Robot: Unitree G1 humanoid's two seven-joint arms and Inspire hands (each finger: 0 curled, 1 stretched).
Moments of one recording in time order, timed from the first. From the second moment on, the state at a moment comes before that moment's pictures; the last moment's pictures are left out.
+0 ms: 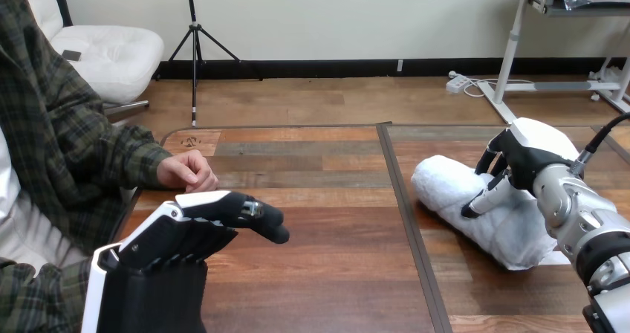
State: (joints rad) left arm 0.53 0.15 -0.28 -0.19 -0.33 -1.06 -0.28; right arm -0.90 -0.44 0.34 1.39 -0.60 -0.10 -0.09
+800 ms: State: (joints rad) left arm 0.53 0.15 -0.26 -0.19 -0.26 -1.06 -0.25; right arm -0.88 -0.44 0.26 1.39 -0.50 -0.17 -0.01
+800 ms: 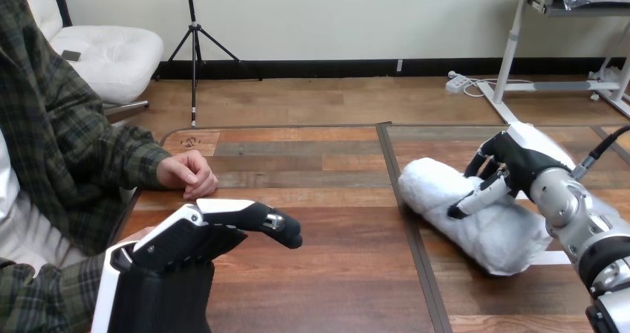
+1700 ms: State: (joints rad) left arm 0.50 0.14 -0.26 -0.19 -0.25 -1.07 -0.24; right arm -0.83 -0.44 0.22 1.38 -0.43 -0.34 0.06
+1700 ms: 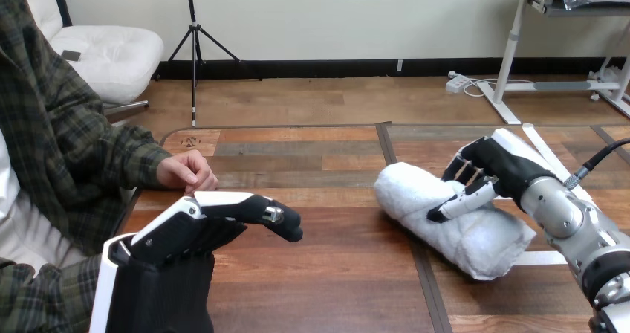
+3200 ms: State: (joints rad) left arm 0.49 0.14 -0.26 -0.15 -0.25 -1.01 -0.27; right arm -0.76 -0.44 0.07 1.28 -0.19 -0.51 0.37
